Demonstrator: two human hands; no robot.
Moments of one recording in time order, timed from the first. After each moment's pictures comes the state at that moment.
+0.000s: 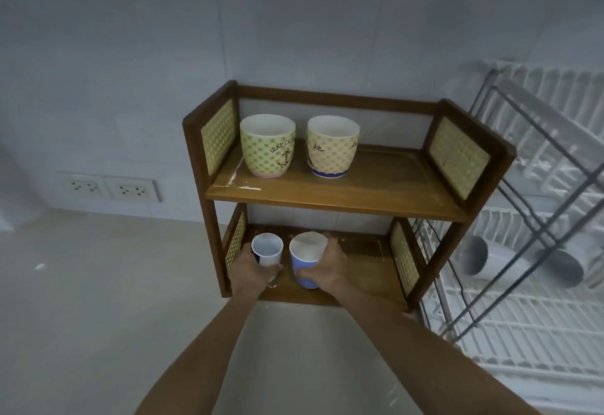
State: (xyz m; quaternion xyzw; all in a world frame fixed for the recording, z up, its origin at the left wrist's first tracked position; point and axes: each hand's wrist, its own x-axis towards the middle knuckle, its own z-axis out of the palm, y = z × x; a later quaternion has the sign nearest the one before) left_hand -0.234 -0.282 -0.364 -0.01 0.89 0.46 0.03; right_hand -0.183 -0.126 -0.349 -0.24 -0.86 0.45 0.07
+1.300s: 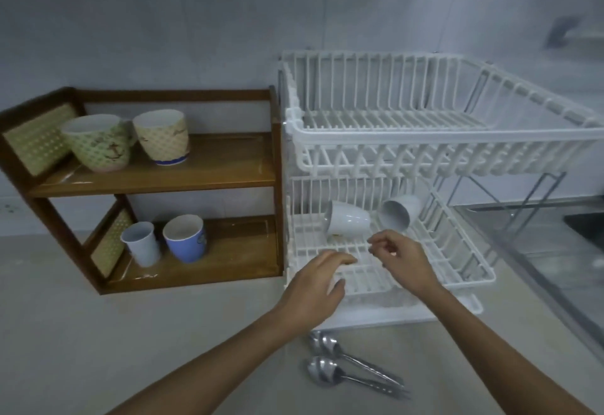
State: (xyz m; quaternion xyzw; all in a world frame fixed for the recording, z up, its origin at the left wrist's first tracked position) left_hand 0.032 -0.046 -0.291 0.51 0.75 0.41 0.03; right_hand 0.110 0.150 -0.284 -0.22 -0.86 0.41 0.22
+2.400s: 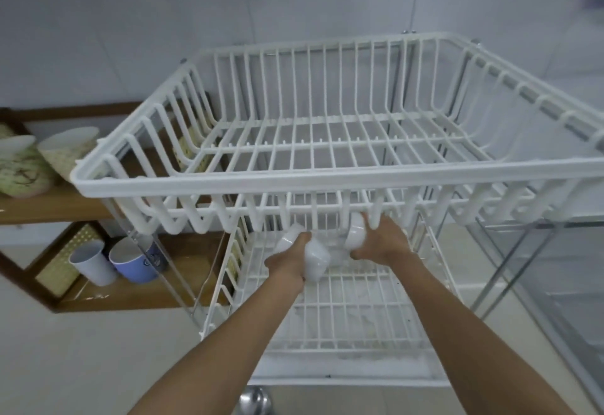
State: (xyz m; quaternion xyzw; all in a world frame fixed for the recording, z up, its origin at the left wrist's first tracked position) left_hand -0.043 0.135 -0.316 -0.24 0.60 0.72 0.24; right_hand 0.006 0.324 -0.321 -0.20 -0.95 0.22 0.06
